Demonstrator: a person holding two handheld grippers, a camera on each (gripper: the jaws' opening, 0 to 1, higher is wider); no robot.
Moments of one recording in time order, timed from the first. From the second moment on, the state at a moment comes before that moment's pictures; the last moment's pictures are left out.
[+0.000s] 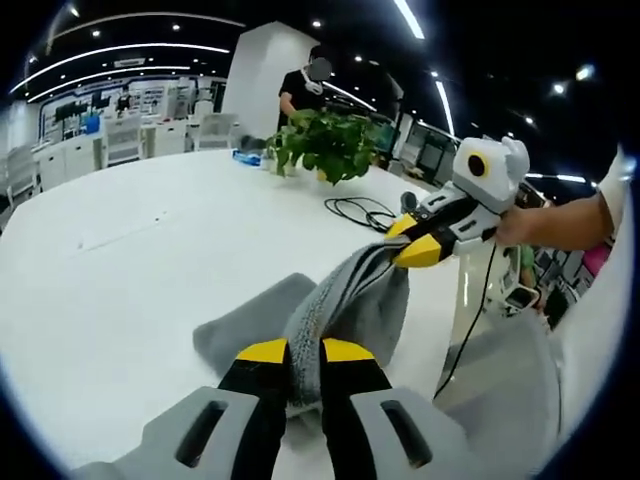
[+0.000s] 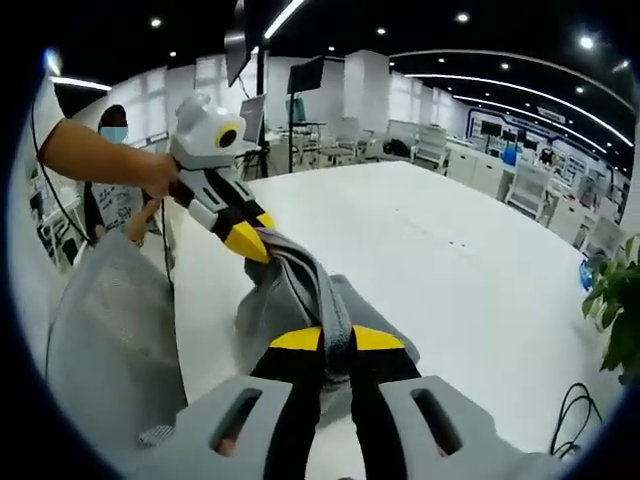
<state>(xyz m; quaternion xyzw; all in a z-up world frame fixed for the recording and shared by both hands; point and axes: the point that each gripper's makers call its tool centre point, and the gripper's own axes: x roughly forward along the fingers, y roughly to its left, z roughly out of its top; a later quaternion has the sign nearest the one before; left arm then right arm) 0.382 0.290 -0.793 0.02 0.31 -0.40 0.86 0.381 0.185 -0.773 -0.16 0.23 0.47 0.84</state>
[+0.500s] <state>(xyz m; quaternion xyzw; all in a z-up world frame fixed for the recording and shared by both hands) 0.405 0.289 -0.815 0.05 0.33 -0.39 0.86 0.414 0.182 -0.806 -0.20 0.23 0.44 0.84</state>
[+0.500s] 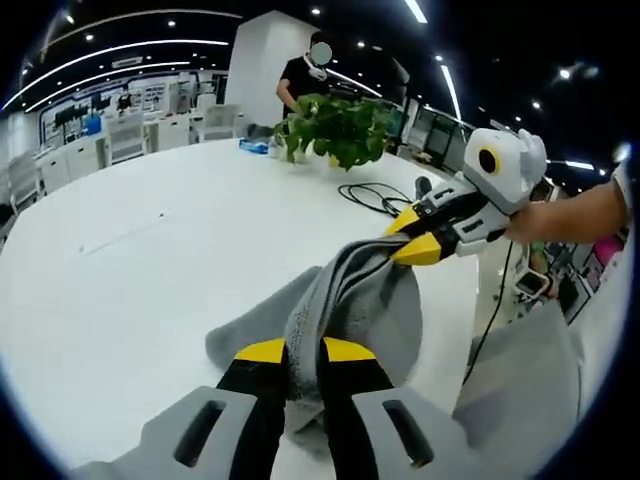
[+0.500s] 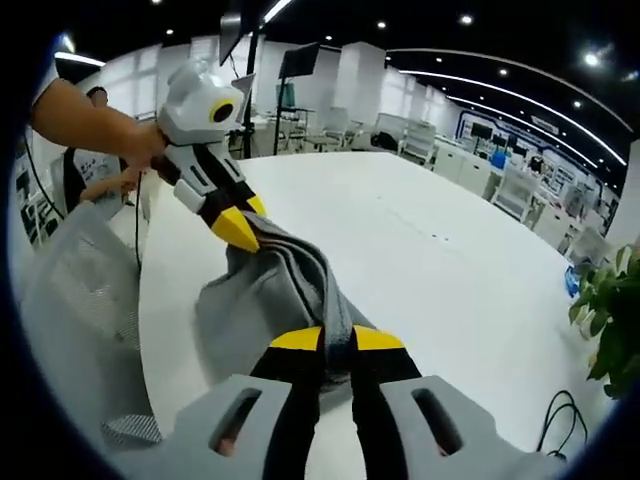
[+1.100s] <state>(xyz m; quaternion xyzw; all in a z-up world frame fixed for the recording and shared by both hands) 0.427 0.291 -0.846 0.09 0.36 -0.37 0.85 0.436 0.177 -0.840 -0.21 0.26 0.42 0.84</state>
